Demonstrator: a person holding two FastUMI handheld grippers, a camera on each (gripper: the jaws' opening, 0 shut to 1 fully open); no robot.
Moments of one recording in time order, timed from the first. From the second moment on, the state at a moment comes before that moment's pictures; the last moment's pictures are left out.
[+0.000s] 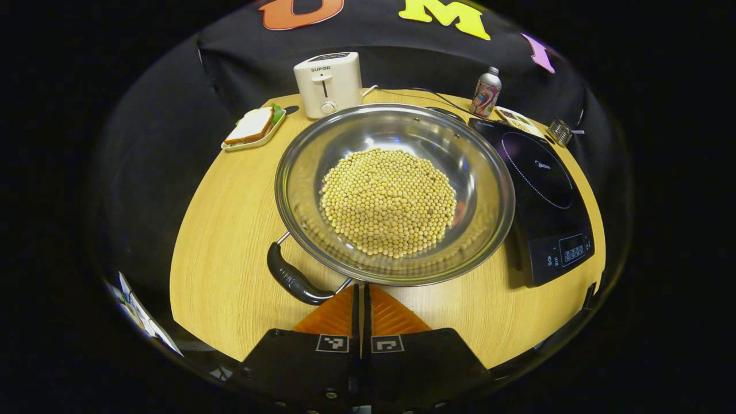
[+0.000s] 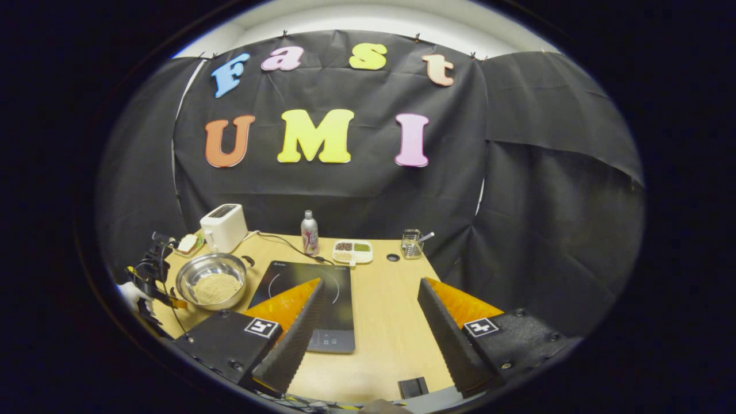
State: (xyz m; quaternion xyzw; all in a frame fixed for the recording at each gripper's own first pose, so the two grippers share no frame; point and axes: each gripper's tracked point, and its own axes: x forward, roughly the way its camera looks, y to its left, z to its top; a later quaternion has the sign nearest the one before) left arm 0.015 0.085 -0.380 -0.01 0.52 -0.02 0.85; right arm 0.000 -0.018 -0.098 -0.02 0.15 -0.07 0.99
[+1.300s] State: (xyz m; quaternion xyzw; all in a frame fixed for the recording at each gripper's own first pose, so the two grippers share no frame) left arm 0.070 0.165 -0.381 -0.05 0.51 0.06 0.86; right arm 0.024 -0.008 -0.099 -0.03 0.16 -0.06 0.98
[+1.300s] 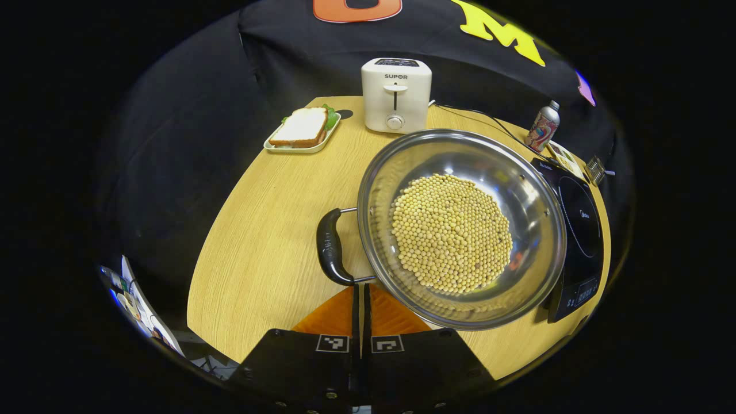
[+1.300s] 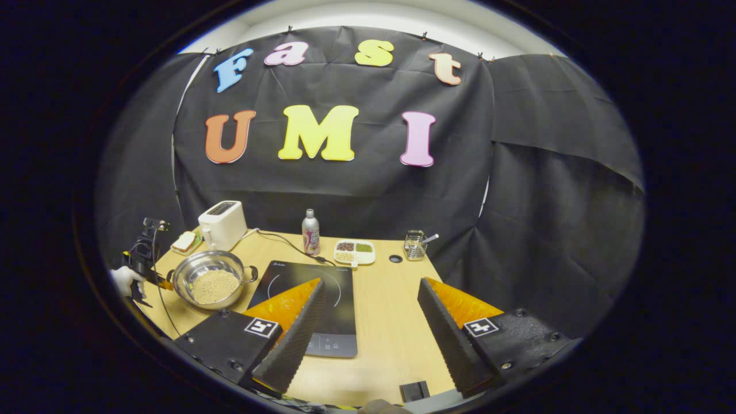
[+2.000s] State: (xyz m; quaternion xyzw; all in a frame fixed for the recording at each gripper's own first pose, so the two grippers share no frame) left arm 0.112 0.191 -0.381 -0.05 0.50 0.09 0.86; right arm 0.030 0.002 -0.095 -0.03 0.16 -0.05 0.99
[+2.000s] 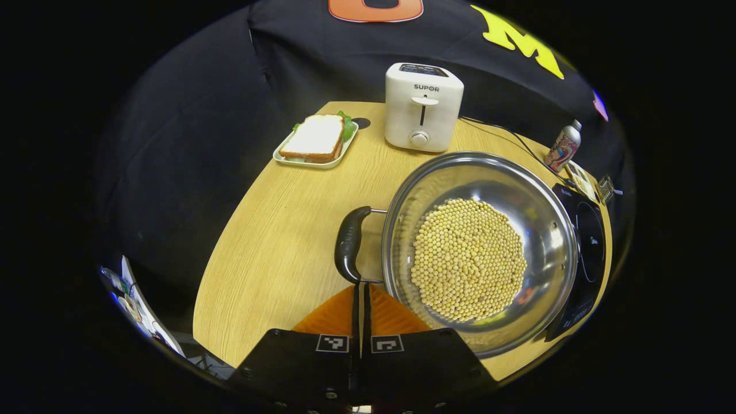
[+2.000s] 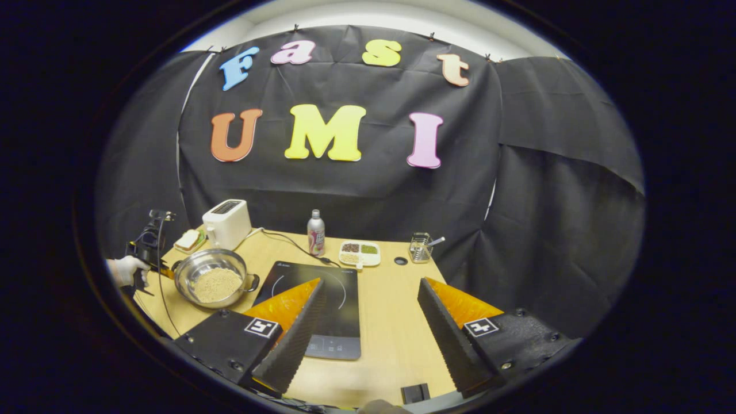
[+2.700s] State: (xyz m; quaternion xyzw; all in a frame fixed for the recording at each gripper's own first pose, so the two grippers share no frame) left arm 0.116 0.203 -0.364 -0.04 0.46 0.07 0.88; right arm 0.049 0.043 -0.119 -0.04 0.18 -0.01 0.98
